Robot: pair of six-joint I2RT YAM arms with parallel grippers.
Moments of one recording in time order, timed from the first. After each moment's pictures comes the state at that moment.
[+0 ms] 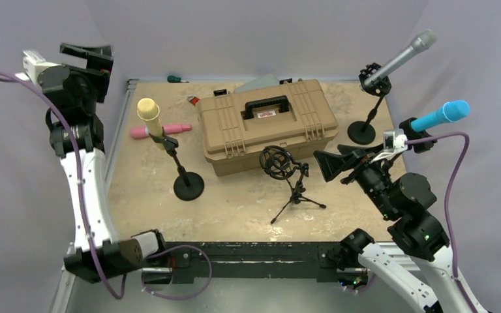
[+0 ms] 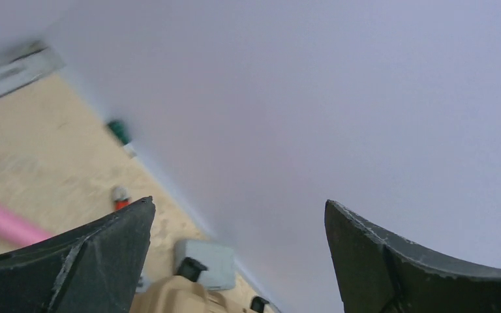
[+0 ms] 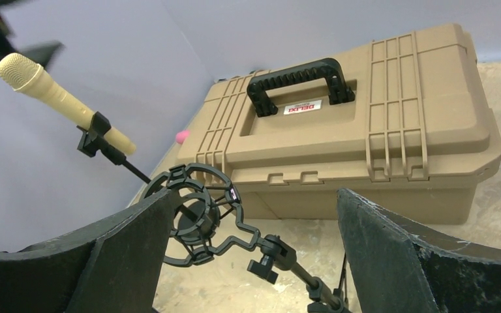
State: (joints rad) left arm 0.34 1.25 1.46 -0.40 0.04 -1.10; right arm 0.60 0.45 0.94 -0.44 0.11 0.46
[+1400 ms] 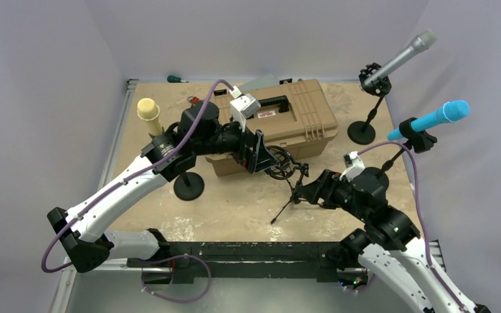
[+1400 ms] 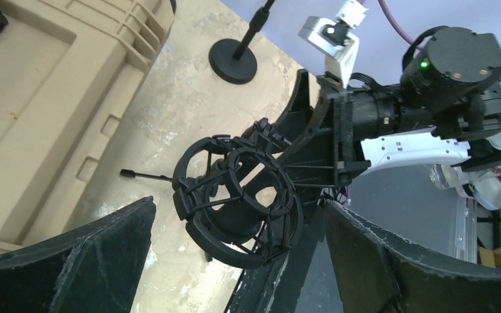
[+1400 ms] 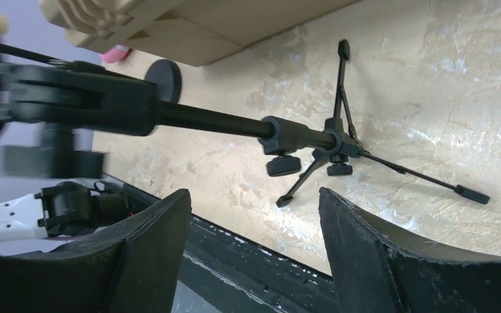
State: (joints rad) left arm -0.83 1.24 1.39 -0.46 0.39 -0.33; right arm 0.60 0.41 0.65 -0.70 -0.02 0.77
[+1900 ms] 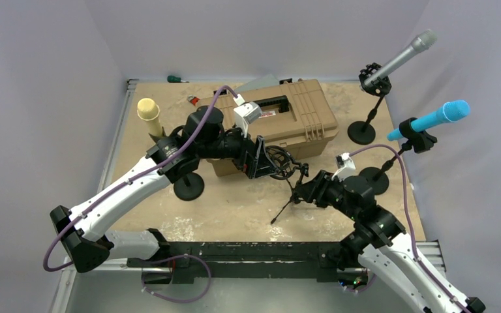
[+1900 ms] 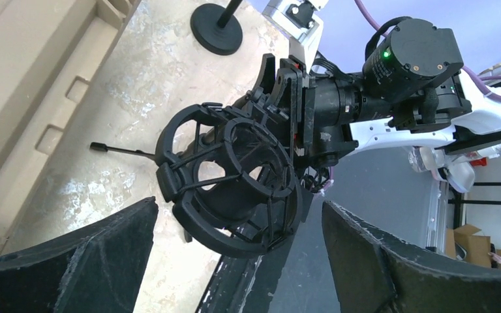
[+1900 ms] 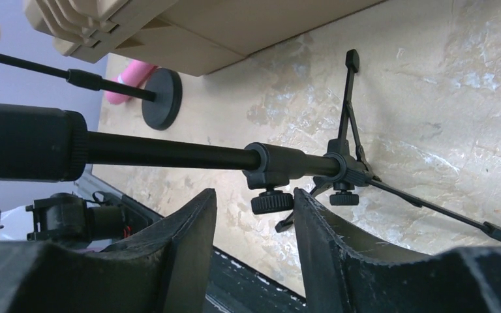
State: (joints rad) left arm -0.83 1.24 1.32 -0.46 0.45 -0.38; right arm 0.60 0.43 0.47 -0.48 -0.04 0.79
